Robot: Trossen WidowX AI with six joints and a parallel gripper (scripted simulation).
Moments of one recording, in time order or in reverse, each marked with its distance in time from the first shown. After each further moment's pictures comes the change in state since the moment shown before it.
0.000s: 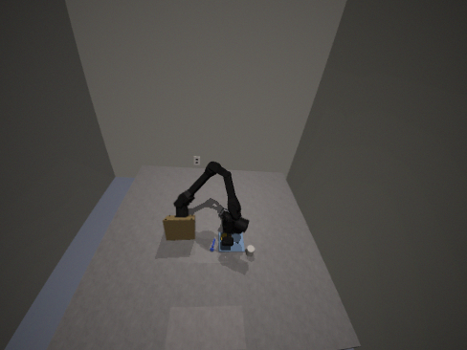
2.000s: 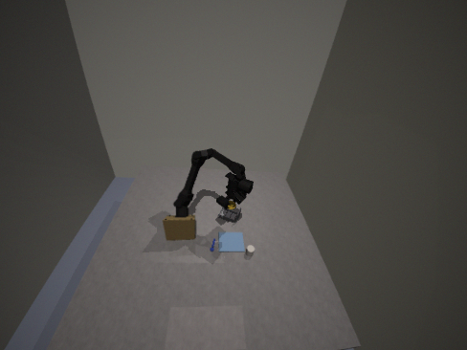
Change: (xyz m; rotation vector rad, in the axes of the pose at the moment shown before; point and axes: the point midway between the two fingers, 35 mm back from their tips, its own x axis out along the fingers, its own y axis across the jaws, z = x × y) arm -0.178 0.103 0.005 0.779 -0.029 -0.026
